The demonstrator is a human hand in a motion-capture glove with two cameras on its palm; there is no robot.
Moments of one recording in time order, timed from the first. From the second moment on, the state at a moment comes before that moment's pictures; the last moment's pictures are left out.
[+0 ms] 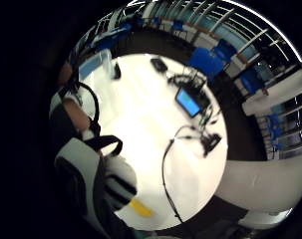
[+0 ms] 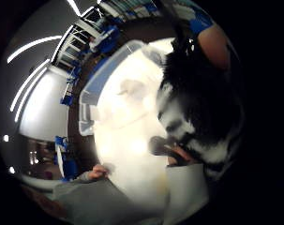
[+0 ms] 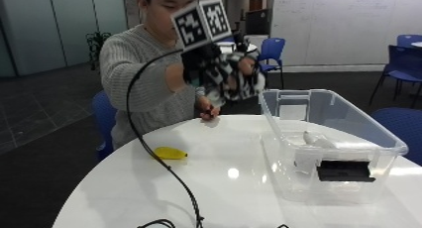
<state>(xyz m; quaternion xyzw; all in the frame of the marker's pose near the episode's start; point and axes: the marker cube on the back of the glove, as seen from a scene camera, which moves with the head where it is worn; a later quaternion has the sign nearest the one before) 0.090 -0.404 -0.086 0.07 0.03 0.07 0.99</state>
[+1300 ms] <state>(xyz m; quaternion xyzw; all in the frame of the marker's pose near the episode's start) -0.150 -0.496 0.022 -0.14 0.03 -0.13 0.98</state>
